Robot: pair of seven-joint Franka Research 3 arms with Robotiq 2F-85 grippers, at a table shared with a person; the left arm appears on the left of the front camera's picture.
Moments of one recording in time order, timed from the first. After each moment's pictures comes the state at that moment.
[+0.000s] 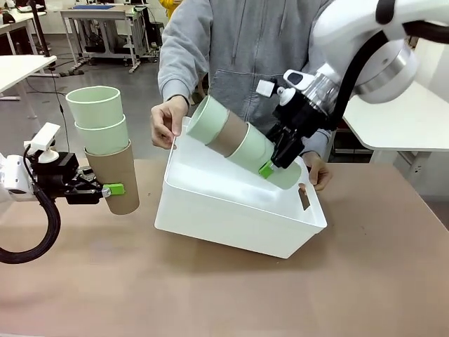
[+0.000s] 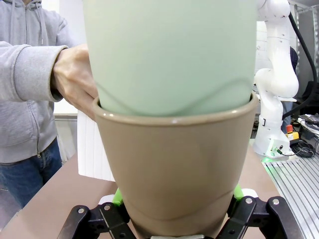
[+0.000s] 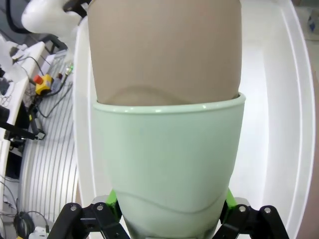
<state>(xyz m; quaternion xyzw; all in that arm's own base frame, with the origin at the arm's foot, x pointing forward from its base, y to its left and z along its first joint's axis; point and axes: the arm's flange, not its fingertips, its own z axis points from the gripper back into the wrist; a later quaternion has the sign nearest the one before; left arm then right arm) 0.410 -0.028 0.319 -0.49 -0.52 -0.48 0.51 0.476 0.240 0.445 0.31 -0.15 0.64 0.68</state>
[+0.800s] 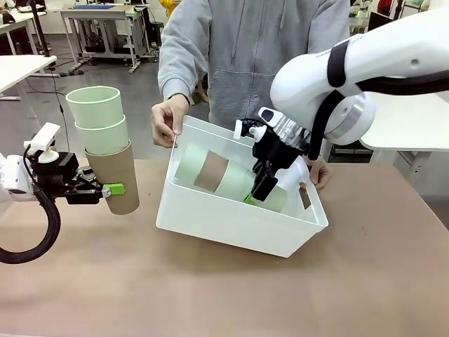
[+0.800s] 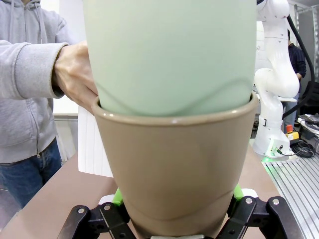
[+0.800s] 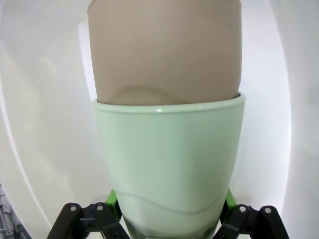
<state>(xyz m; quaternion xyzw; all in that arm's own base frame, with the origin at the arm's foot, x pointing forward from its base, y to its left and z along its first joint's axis) 0.410 -0.028 0.319 -0.49 -0.52 -0.48 0.51 0.461 0.286 0.378 0.22 -0.10 0.62 0.75</state>
